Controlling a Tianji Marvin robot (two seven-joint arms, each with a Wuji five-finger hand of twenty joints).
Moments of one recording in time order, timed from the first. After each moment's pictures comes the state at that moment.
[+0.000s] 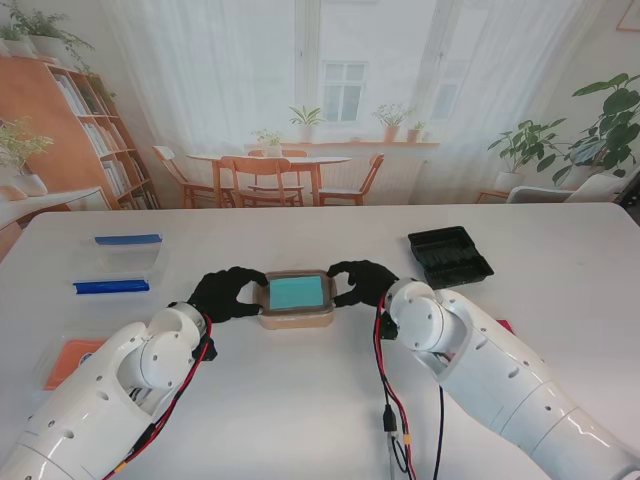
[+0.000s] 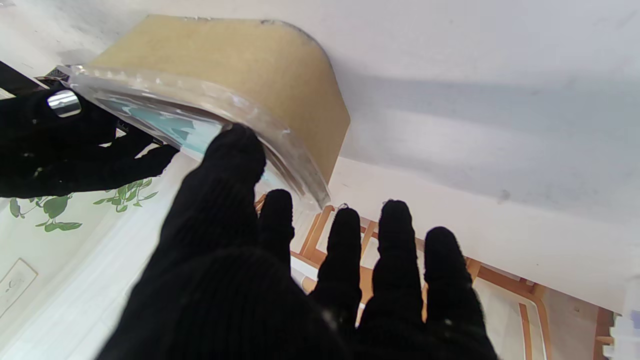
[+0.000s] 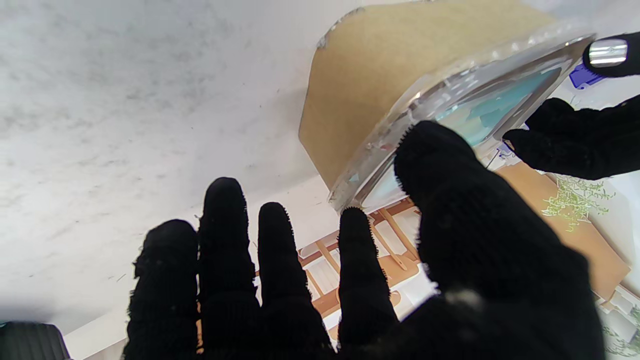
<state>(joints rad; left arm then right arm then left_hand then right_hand) 1.40 -1.08 -1.08 -1.47 0.65 0.11 -0.12 -1.13 -1.15 0.80 -1.28 -0.38 0.18 0.12 1.01 -0.29 0.10 0.08 0.25 -0.01 0.56 0.60 0.22 0.17 0.46 0.60 0.12 0.20 0.67 0.80 -0.10 0.12 0.59 1.25 0.69 -0.57 0.55 -0.02 0.40 -0.05 0.32 0.54 0.38 0.21 0.72 0.60 0.49 0.23 1.12 0.76 0.29 0.22 1.53 0.99</state>
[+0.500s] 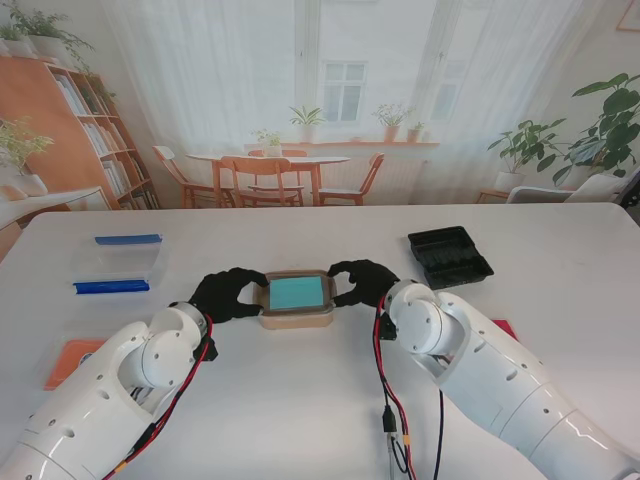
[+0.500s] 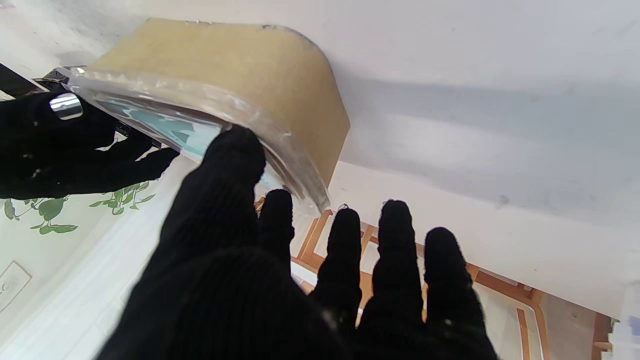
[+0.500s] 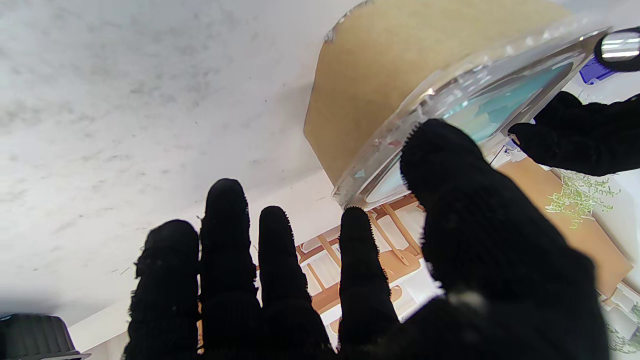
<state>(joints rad) 1.39 -1.08 -1.08 -1.47 0.64 0.12 -0.14 -1.13 -1.15 0.80 -1.27 -0.40 0.18 0.09 1.01 -0.28 0.10 0.08 0.25 -0.01 0.56 0.60 0.22 0.17 0.45 0.60 0.12 0.20 0.67 0.80 -0.10 0.12 0.58 1.26 0.67 -0.57 0.54 -0.02 0.40 -0.05 0.32 0.54 0.34 0.22 0.73 0.61 0.48 0.22 1.13 0.76 0.29 0.21 1.53 0.99</state>
